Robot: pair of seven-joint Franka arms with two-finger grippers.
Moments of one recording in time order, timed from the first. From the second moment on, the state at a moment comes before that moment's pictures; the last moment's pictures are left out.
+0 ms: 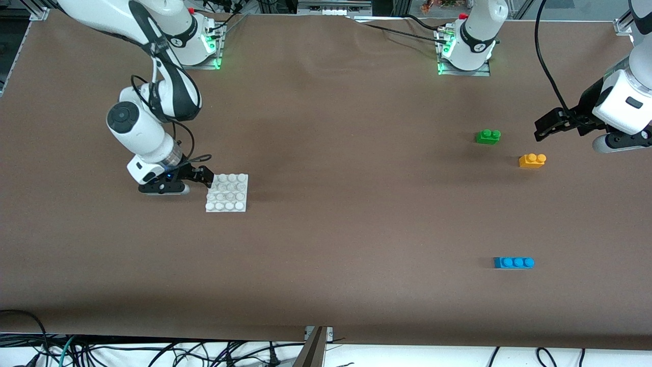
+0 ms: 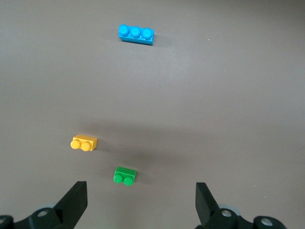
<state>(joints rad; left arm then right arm) -0.07 0.02 0.01 -1.61 0.01 1.59 -0.23 0.13 0.33 0.09 -2.21 0.01 2.68 0.23</state>
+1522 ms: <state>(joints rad) -0.07 0.03 0.01 -1.61 0.01 1.57 -0.23 0.13 0.50 0.13 -2.17 0.01 2.82 0.31</state>
